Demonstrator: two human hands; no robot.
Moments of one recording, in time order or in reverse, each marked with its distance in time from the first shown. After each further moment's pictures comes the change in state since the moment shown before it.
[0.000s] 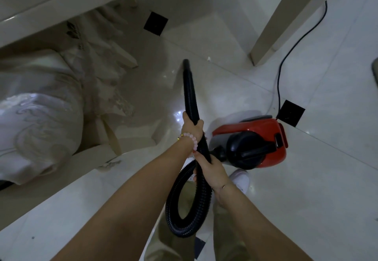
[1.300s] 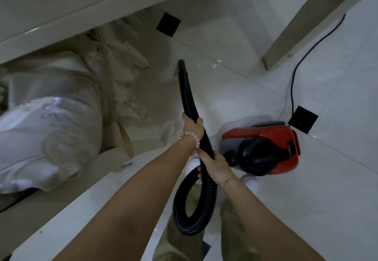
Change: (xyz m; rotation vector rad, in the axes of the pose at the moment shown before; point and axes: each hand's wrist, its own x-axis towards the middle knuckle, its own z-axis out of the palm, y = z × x) left_hand 0.016 0.010 -0.029 -0.013 0.145 -0.018; right_hand 0.017 -0.020 0.024 -0.091 -0.041 0.022
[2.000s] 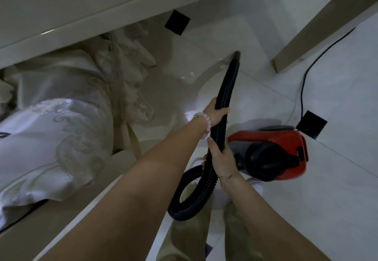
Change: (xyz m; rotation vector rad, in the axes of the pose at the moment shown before) left_hand 0.006 0.059 -0.008 -0.046 -0.486 0.055; right_hand 0.017 -0.017 0.019 0.177 0.145 -0.127
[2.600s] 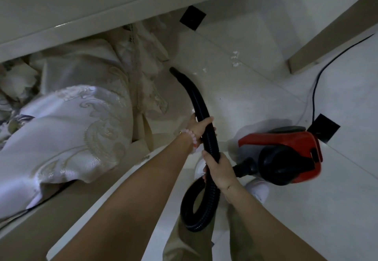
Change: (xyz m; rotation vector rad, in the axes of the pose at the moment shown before) left_hand -0.027 -0.066 -0.048 -0.456 0.233 -0.148; right_hand -0.016 0.032 0.012 -0.281 -0.134 0.027
